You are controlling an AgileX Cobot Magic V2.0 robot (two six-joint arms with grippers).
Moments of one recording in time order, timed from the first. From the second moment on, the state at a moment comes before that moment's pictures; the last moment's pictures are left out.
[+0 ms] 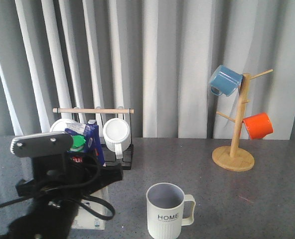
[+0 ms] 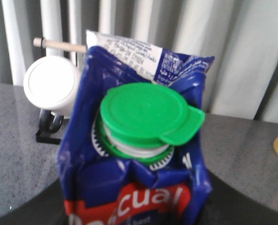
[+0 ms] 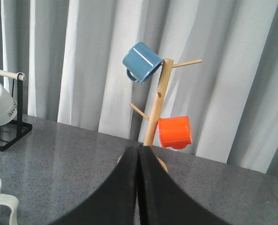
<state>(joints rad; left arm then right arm) -0.78 1.52 -0.99 -1.35 -0.79 0.93 0.07 0.73 -0.63 -0.31 0.00 0.16</state>
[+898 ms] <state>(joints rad) -0.90 1.80 -1.17 -1.39 -0.89 0.92 0.07 0.73 -0.63 -0.31 0.00 0.16</state>
